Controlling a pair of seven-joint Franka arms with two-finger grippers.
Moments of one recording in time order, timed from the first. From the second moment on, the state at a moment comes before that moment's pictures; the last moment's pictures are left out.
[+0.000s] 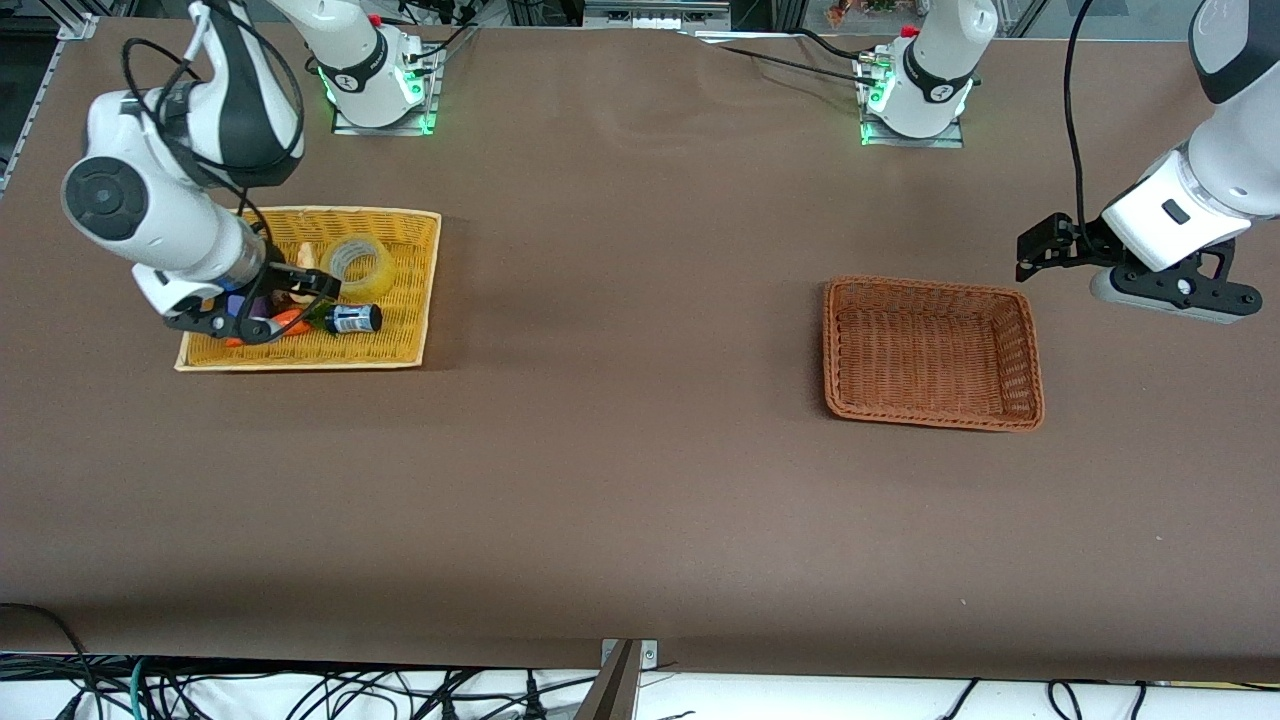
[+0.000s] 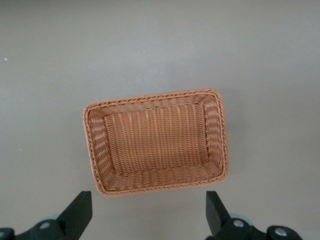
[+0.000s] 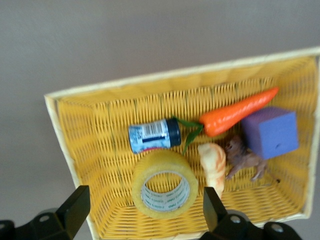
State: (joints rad) left arm -0.09 0.03 0.01 -1.69 -0.03 1.68 0.10; right arm 0.00 0.04 0.13 -2.19 -0.06 2.05 0.31
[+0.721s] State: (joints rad) left arm -0.09 0.03 0.01 -1.69 -0.03 1.68 0.10; right arm 0.00 0.01 0.20 -2.54 -0.06 2.44 0.44
